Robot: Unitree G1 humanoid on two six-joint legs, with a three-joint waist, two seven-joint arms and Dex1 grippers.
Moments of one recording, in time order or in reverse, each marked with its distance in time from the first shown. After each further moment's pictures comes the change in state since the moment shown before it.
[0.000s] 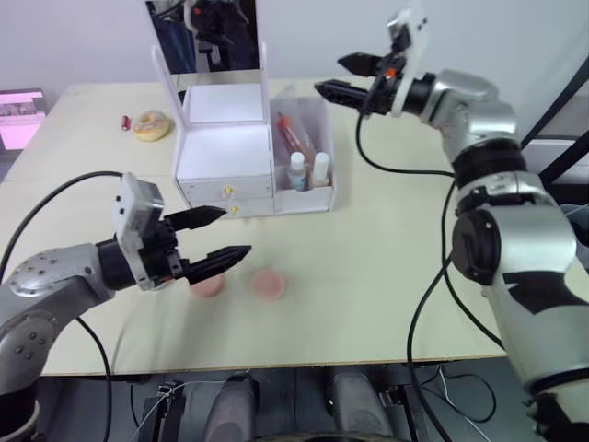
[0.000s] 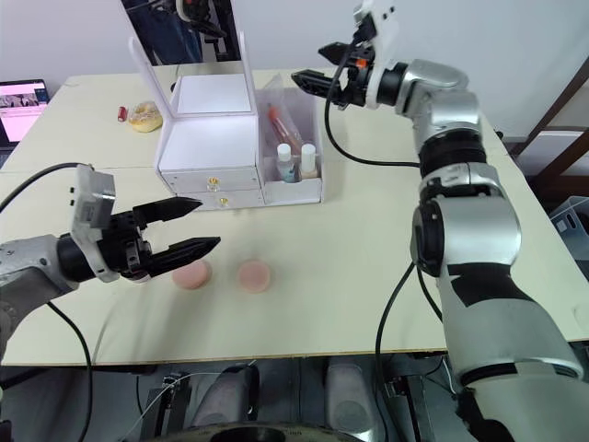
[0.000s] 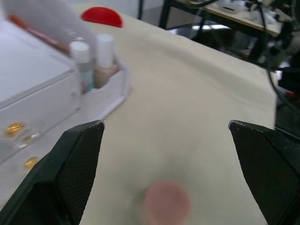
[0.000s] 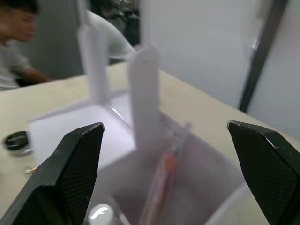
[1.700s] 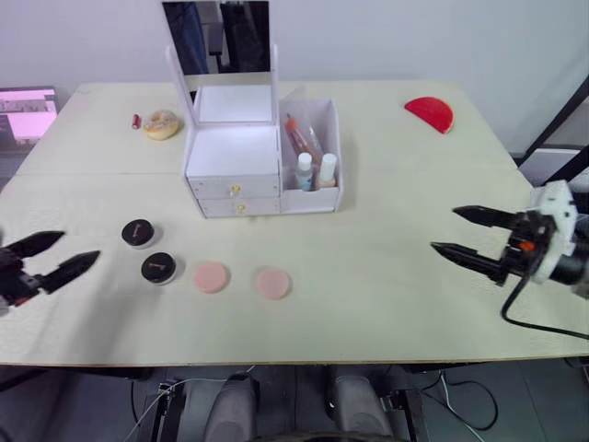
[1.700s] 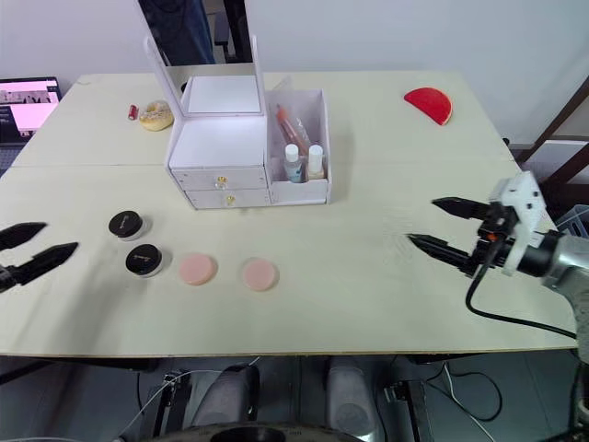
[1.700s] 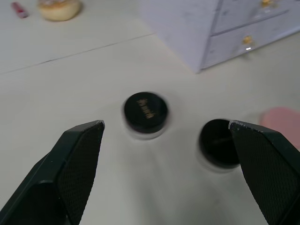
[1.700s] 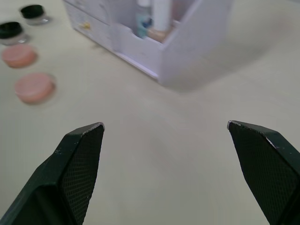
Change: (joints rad) left arm 0.251 0.032 0.286 0.478 0.377 -0.298 -0.291; right arm 1.182 -0.402 -0.315 -1.051 0.385 0.243 -0.134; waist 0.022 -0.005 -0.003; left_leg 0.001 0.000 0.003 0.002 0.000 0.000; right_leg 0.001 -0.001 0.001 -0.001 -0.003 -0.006
